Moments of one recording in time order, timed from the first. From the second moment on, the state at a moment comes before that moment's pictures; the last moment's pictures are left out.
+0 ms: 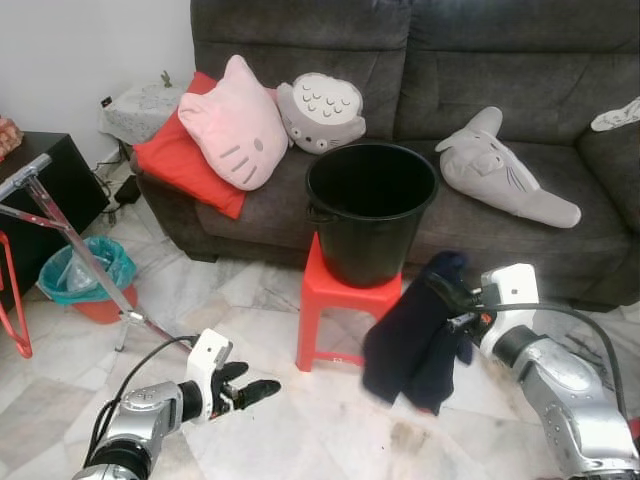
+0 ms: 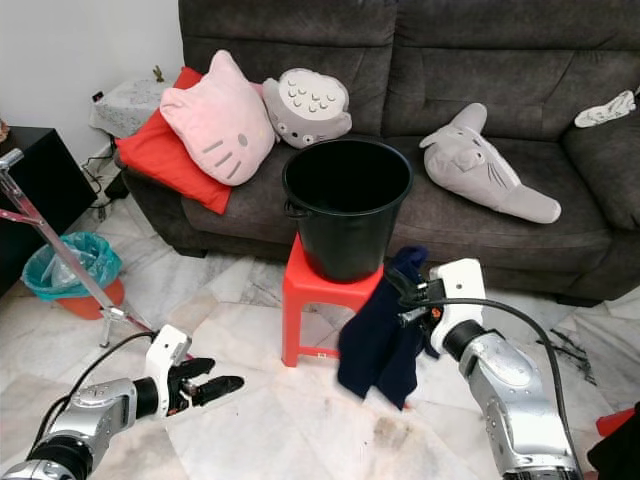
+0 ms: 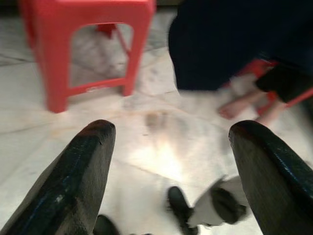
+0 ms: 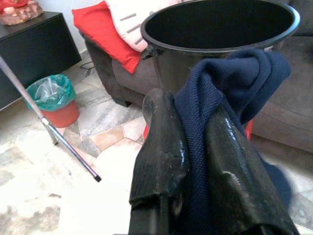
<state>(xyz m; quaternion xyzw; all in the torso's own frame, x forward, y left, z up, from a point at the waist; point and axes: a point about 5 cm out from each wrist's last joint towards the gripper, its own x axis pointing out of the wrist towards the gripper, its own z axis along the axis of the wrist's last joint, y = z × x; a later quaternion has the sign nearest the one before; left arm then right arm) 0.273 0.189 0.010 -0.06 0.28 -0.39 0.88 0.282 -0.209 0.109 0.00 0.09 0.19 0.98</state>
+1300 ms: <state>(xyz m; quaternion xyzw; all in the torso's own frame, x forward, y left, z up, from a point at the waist) 0.277 0.152 0.019 -0.13 0.24 -0.43 0.86 0.301 -0.151 0.100 -0.03 0.16 0.34 0.92</state>
